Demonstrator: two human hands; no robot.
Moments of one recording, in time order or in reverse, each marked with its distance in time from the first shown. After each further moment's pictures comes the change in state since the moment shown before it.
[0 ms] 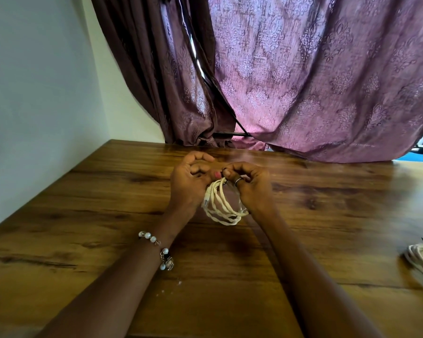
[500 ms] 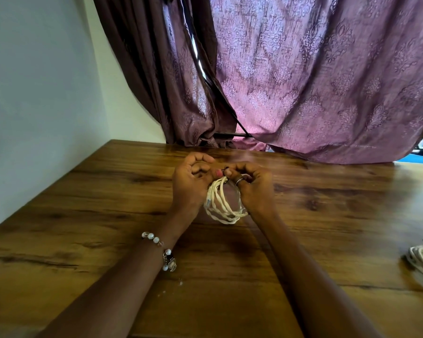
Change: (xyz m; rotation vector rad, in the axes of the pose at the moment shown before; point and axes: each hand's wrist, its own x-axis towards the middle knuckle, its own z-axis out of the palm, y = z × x) left_hand 0.002 -0.006 0.002 -0.025 0.053 0.025; right_hand 0.000 0.004 0.002 -0.079 0.067 -0.016
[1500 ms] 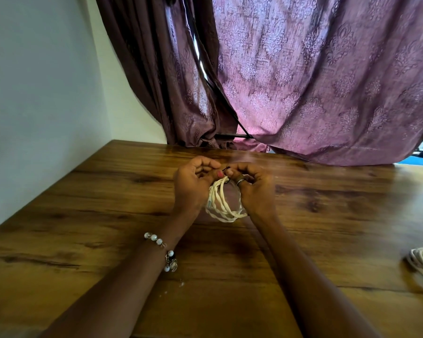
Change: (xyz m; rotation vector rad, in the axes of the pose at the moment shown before) left_hand -0.001 0.006 0.000 0.158 0.015 0.072; right_hand -0.003 -0.002 0.004 0.049 0.034 -0.022
